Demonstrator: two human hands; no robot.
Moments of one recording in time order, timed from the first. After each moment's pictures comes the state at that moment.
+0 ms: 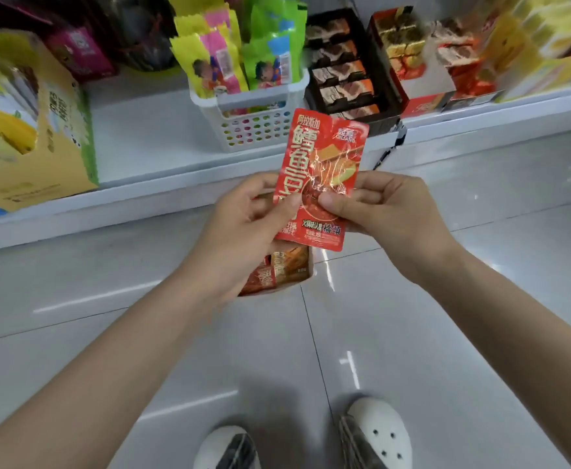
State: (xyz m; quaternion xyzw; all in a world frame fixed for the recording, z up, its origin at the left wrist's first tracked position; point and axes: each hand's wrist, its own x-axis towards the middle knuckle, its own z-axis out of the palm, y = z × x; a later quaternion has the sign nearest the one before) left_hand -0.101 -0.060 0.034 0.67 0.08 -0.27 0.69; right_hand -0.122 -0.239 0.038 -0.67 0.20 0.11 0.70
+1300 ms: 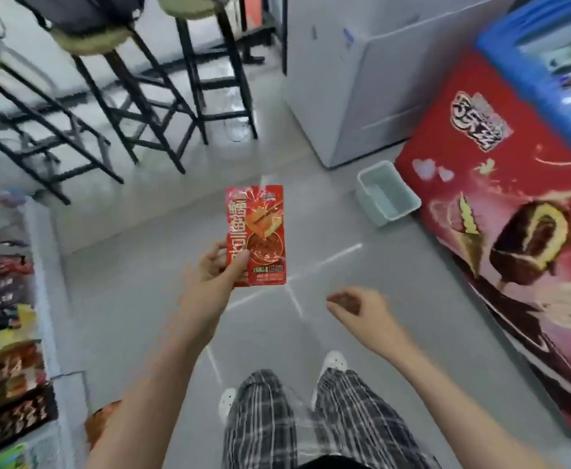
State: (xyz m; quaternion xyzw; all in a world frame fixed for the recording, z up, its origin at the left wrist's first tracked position) left_hand -0.714 -0.185 0.706 0.51 -0.45 -0.67 0.31; right_hand -0.930 -0.059 0.646 -0.42 0.76 -0.25 0.43
